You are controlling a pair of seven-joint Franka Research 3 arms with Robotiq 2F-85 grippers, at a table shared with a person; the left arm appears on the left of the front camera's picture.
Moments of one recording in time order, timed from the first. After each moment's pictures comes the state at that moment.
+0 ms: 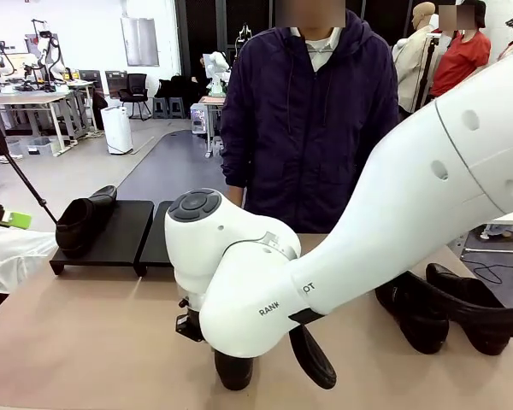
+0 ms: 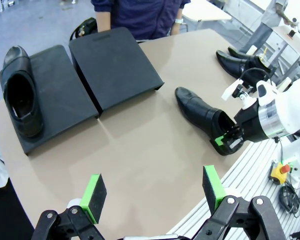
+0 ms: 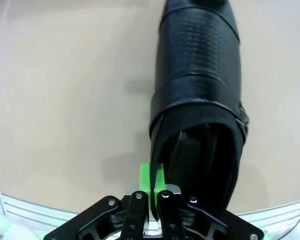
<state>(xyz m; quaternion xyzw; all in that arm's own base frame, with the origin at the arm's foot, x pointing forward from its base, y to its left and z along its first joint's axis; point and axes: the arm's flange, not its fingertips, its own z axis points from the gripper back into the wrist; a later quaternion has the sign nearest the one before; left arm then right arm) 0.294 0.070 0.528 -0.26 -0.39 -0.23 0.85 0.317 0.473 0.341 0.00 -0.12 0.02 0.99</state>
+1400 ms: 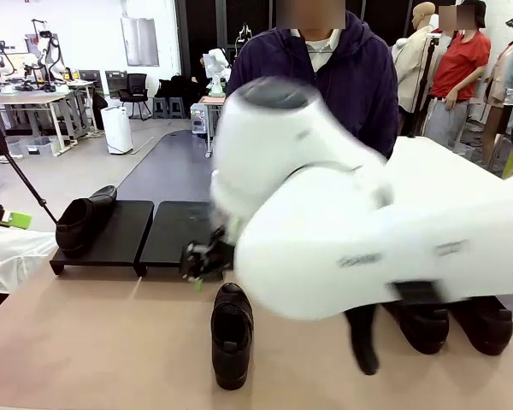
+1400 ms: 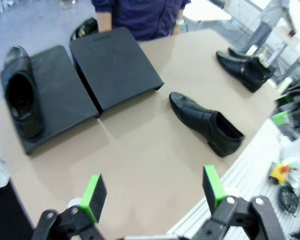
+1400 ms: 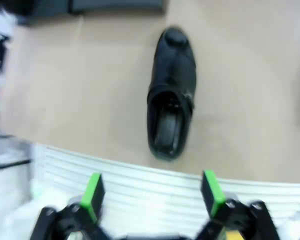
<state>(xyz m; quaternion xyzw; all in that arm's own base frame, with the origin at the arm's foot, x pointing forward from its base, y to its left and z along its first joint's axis) 0.294 0.070 0.527 -0.26 -0.39 -0.23 0.85 0.256 0.388 0.518 0.11 -0.18 0.05 0.98</state>
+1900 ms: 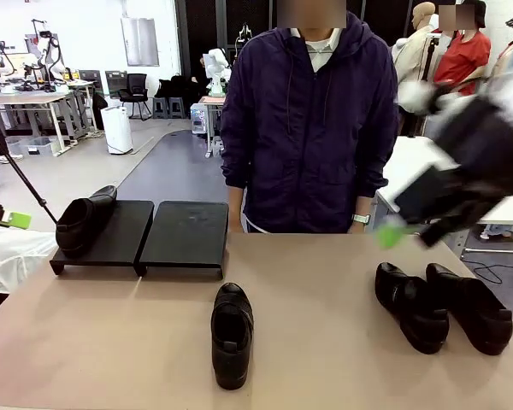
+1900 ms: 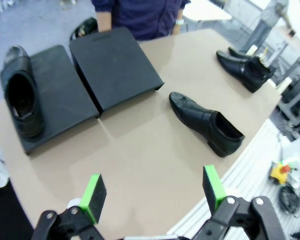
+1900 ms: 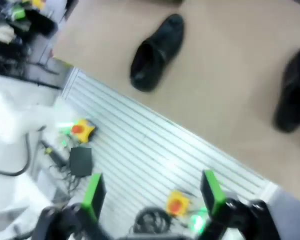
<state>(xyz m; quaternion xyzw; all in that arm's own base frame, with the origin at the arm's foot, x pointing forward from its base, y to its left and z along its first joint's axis) 0.294 0.070 0.527 -0.26 -0.39 -0.23 0.85 0.199 0.106 0.625 0.23 -0.17 0.21 0.94</state>
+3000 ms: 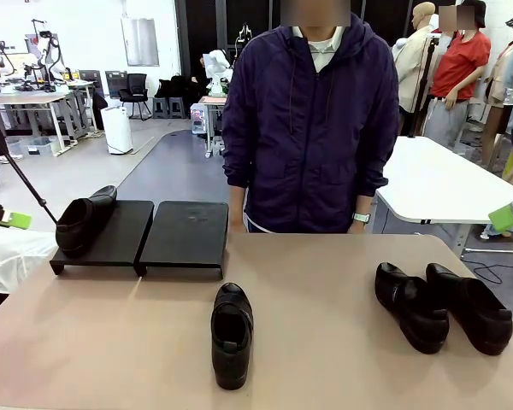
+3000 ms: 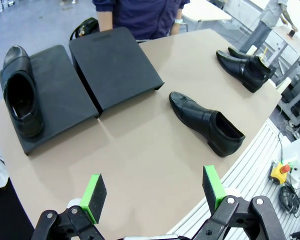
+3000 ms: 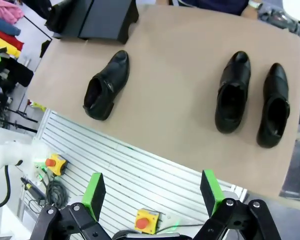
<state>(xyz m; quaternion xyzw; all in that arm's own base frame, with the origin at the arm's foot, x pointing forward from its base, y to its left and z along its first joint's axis) 0.294 0.070 0.527 -0.26 -0.39 -0.23 0.85 0.180 0.018 0.624 0.20 -0.27 0.13 0.93</state>
